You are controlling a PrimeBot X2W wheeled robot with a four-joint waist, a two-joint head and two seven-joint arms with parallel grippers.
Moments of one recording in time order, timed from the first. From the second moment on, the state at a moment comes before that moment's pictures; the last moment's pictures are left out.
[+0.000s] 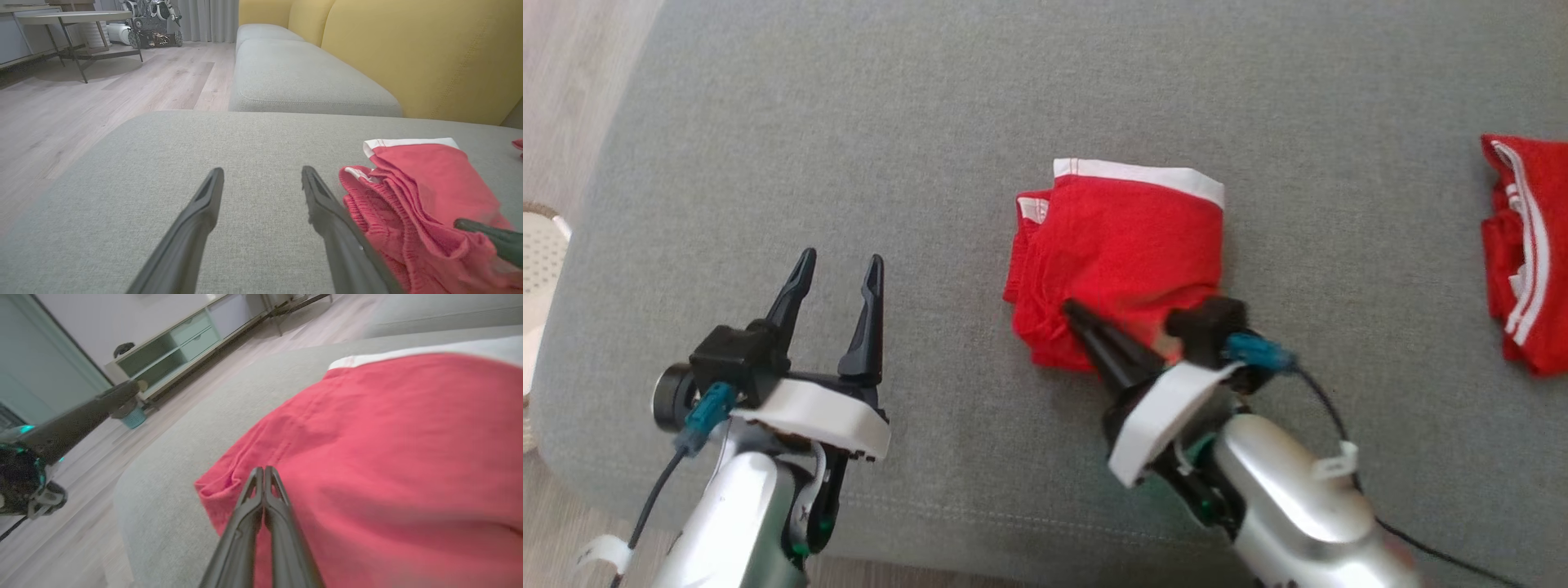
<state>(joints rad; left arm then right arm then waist) -0.21 0.22 -0.36 0.17 -0.33 0.09 -0.23 -0.41 -0.06 0.66 0.46 0.50 0.13 -0.05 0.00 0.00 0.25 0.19</state>
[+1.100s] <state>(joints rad) -0.17 0.25 -0.36 0.16 -0.34 0.11 -0.22 -0.18 -0.10 0.10 0.15 0.23 0.13 -0.07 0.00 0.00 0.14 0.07</state>
